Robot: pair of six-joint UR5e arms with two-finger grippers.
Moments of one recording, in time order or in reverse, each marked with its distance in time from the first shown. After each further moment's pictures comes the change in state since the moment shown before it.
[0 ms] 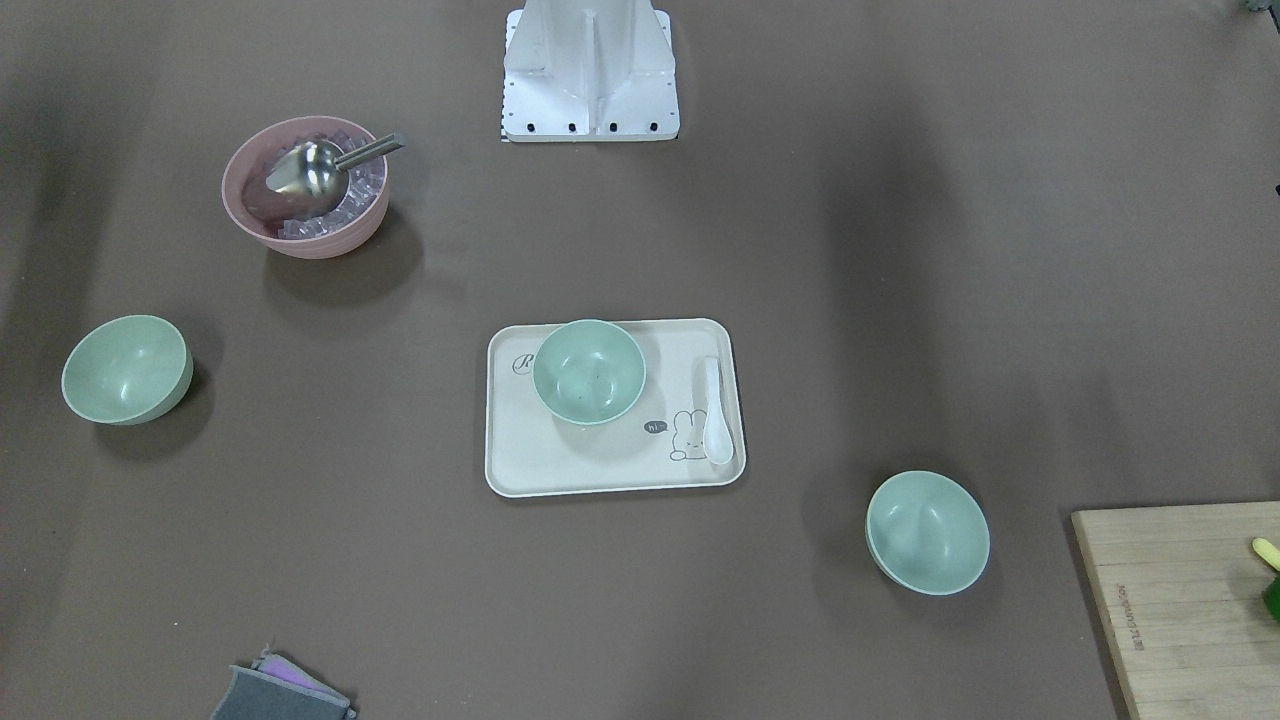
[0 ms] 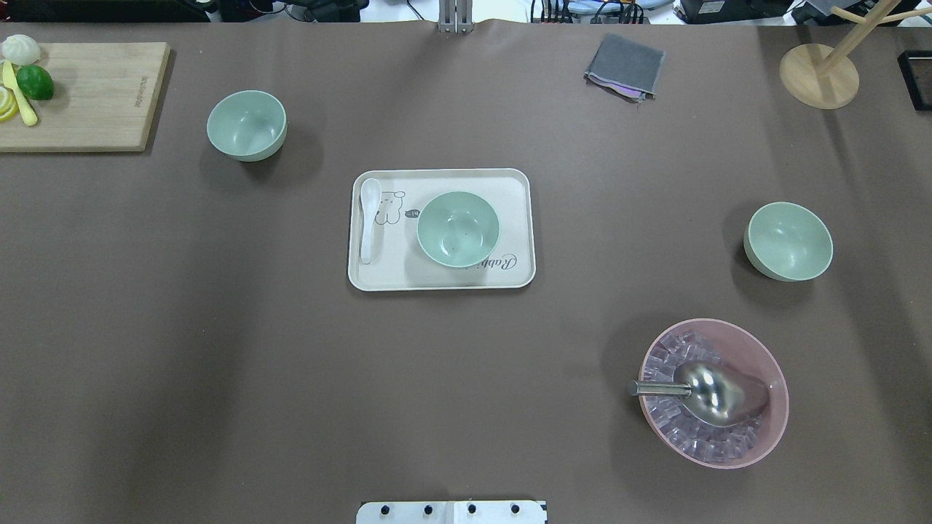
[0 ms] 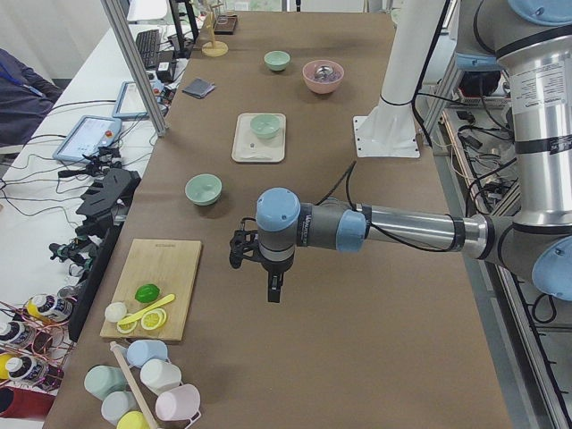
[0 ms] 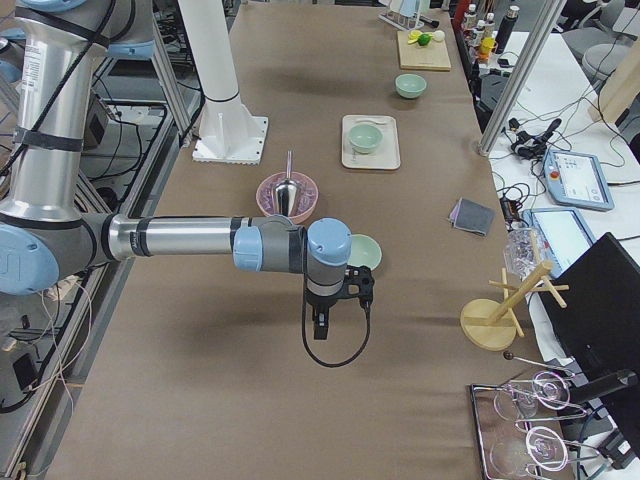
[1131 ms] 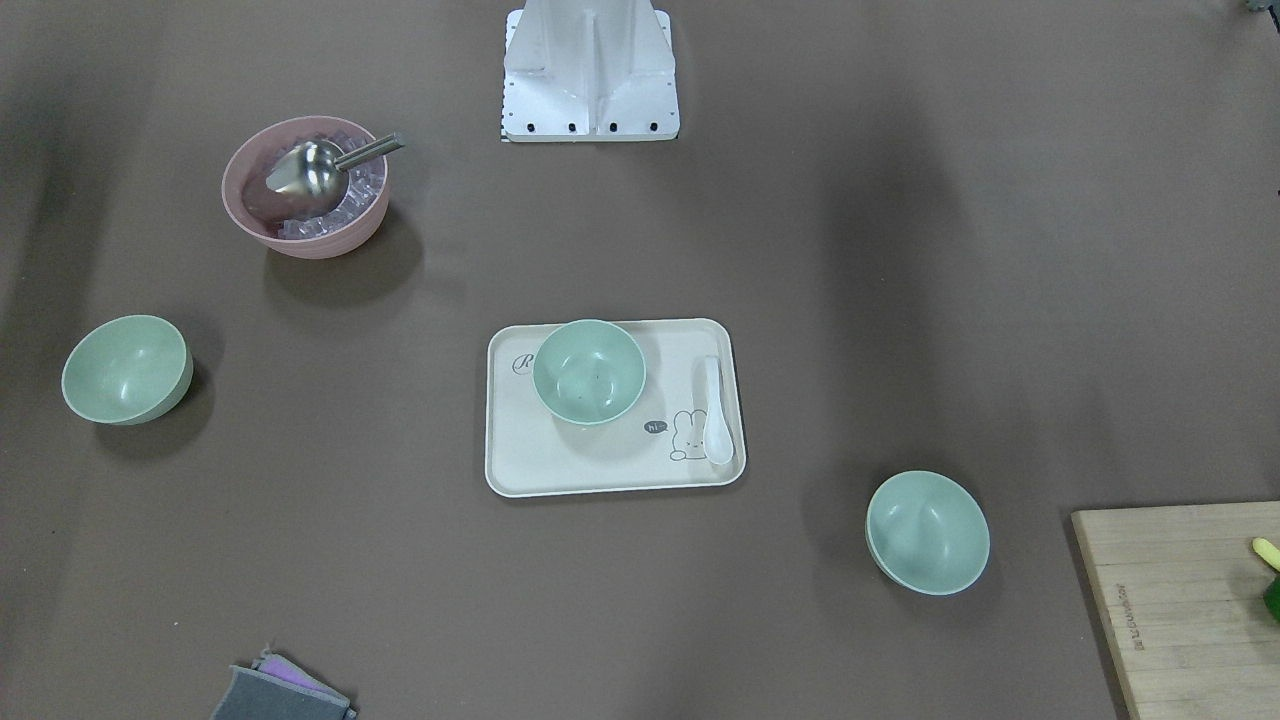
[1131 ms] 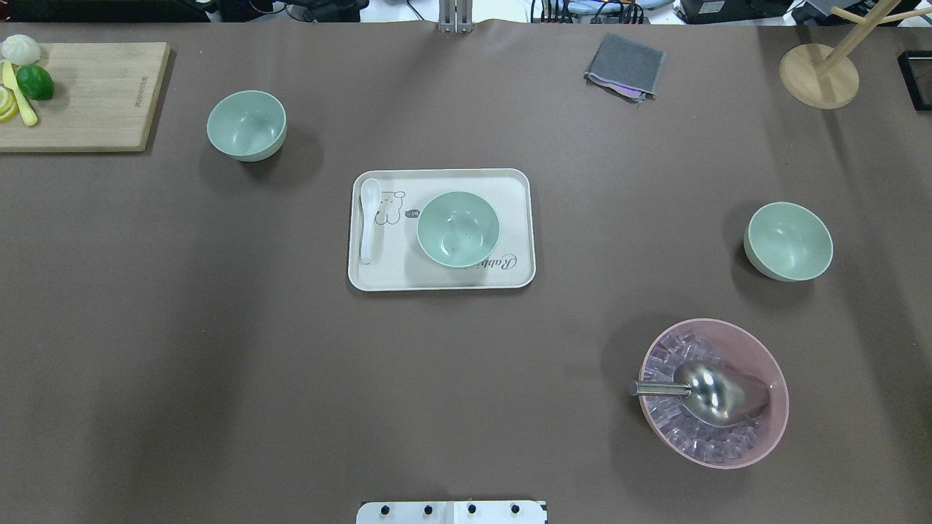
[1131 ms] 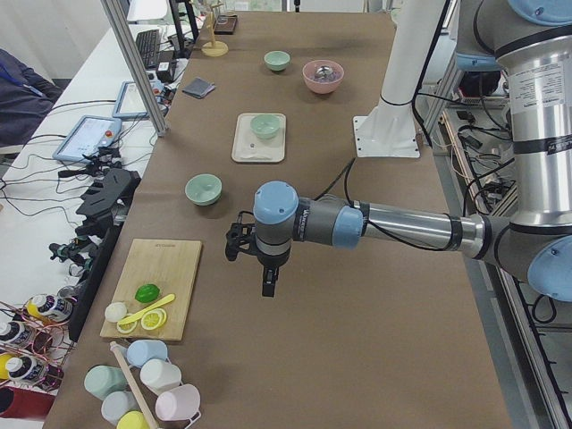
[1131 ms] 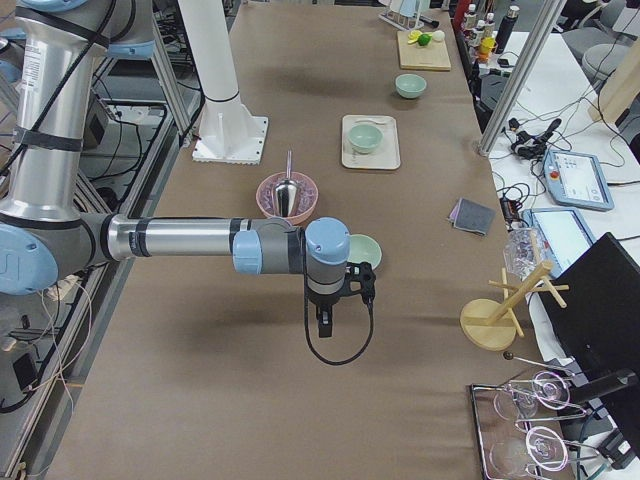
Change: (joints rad) left arm 0.000 -0.026 -0.010 -0.023 0.002 -0.003; right arm -0.004 -0.003 -0.011 0.075 0.010 0.004
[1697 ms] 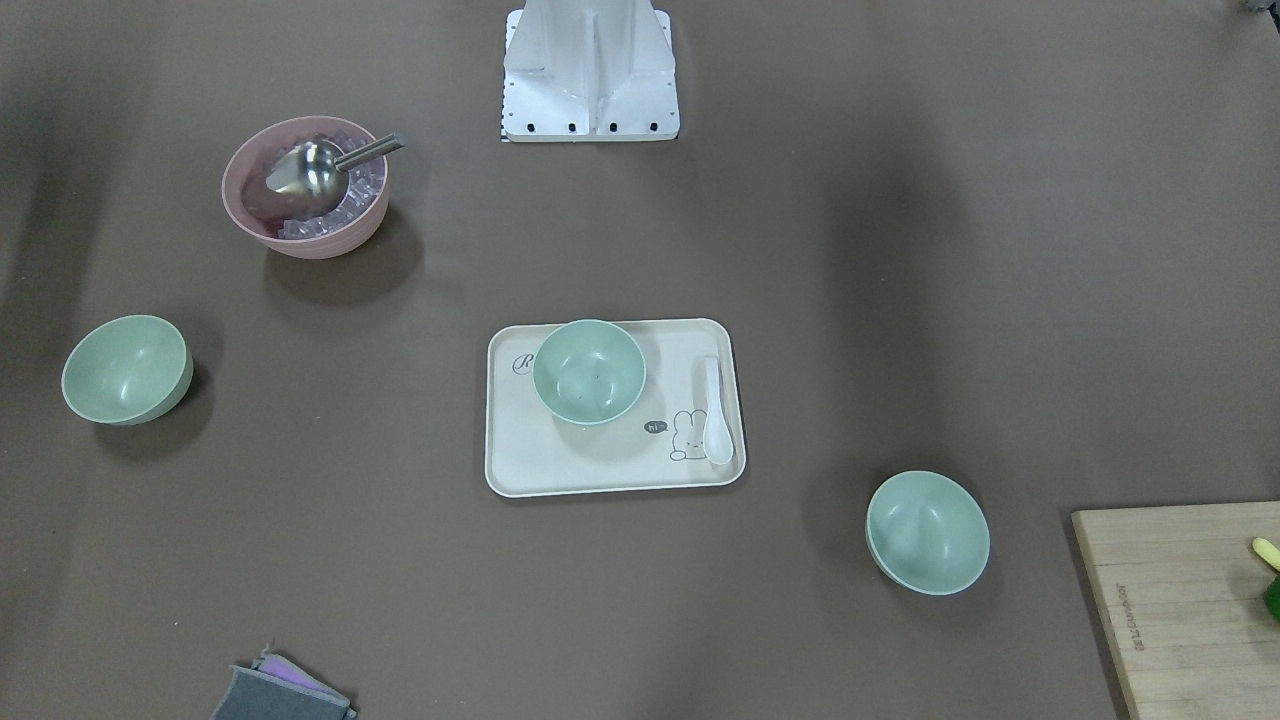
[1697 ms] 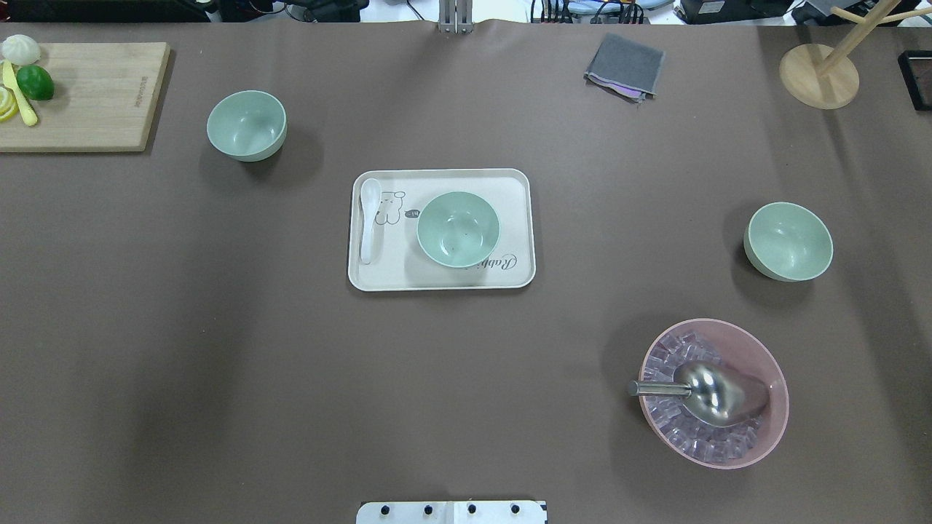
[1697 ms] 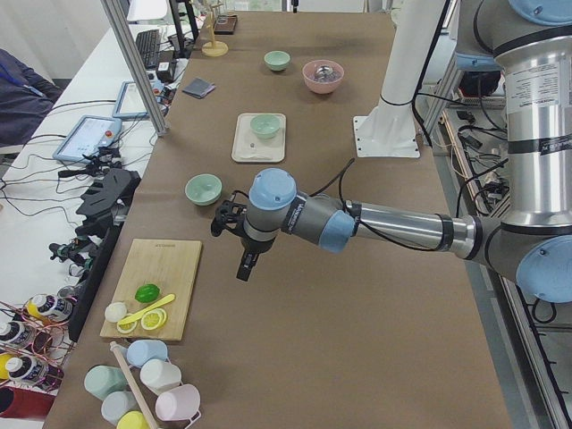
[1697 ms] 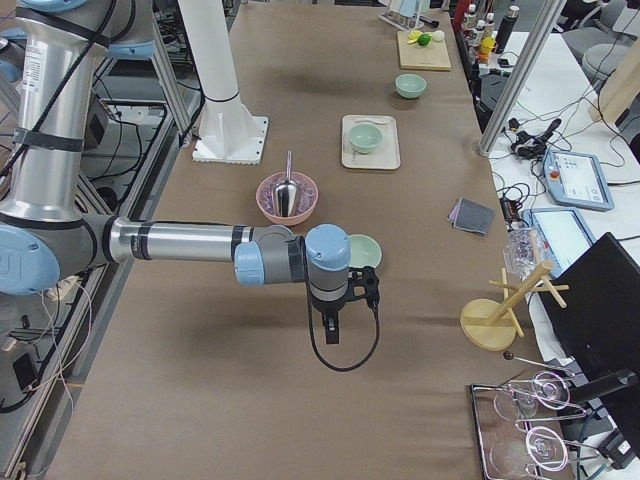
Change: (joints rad) left arm 0.000 -0.034 0.078 -0.376 0.006 0.000; right arm 0.000 0.005 -0.063 0.150 -0.016 0.002
